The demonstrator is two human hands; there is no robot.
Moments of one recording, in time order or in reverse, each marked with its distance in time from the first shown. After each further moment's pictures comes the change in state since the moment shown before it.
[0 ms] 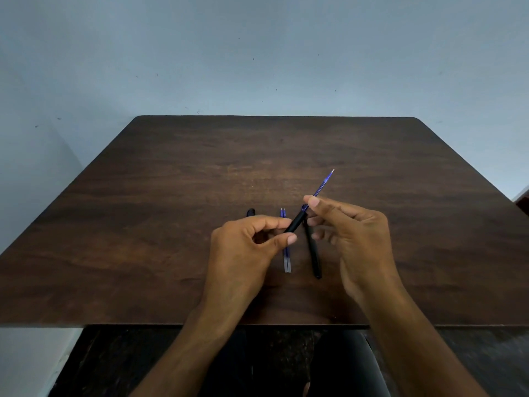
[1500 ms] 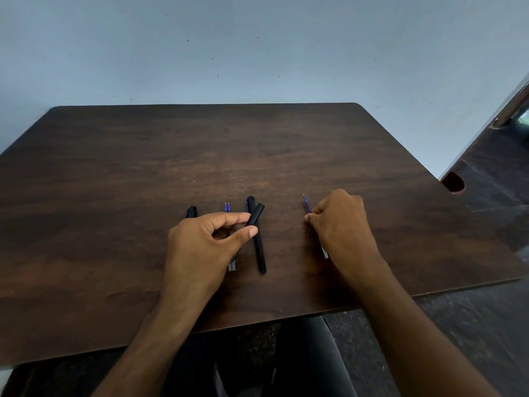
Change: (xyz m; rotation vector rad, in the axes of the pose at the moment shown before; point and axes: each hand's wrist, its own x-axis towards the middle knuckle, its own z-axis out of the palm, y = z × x) left_hand 0.008 -0.004 0.032 0.037 -0.032 0.012; right_hand 0.051 0.001 -0.070 -1.245 0.141 0.186
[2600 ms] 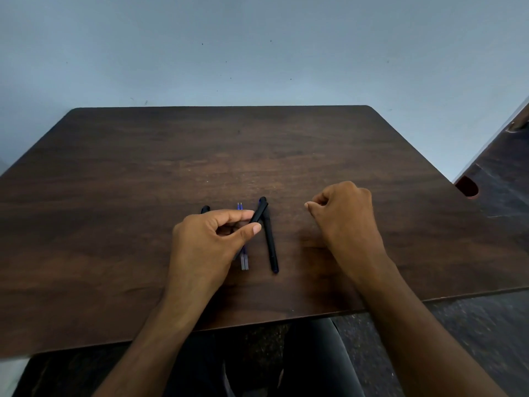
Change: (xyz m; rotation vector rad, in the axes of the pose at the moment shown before) left_hand 0.004 -0.006 -0.012 0.019 0.015 0.005; right_hand -0.021 -0.024 -0.010 0.083 0.088 -0.180
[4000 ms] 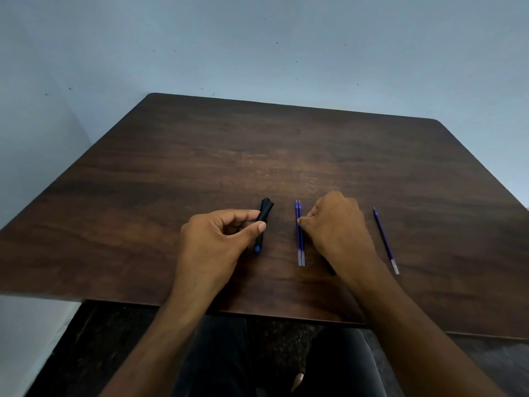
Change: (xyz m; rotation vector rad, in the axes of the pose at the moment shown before) left_hand -0.014 -0.048 -0.055 -0.156 0.118 -0.190; right_hand -0.010 -0.075 0.056 -0.088 -0.293 -0.011
